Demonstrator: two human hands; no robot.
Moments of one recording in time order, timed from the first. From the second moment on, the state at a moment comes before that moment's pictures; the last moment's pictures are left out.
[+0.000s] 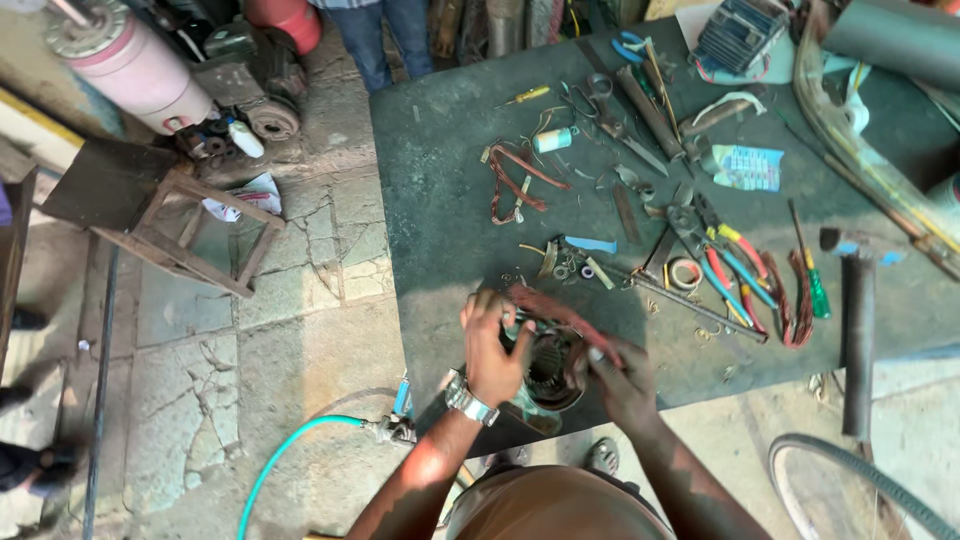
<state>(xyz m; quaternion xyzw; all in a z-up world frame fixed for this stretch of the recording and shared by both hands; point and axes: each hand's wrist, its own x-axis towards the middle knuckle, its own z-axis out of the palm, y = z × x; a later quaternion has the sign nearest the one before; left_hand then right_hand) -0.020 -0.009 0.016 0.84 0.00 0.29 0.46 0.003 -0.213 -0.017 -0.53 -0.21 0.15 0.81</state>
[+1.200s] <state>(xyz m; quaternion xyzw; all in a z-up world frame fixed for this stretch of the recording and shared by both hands) 0.026 -0.135 0.052 0.95 -0.03 0.23 0.19 0.032 -0.363 -0.029 -0.69 -0.19 0.12 0.68</state>
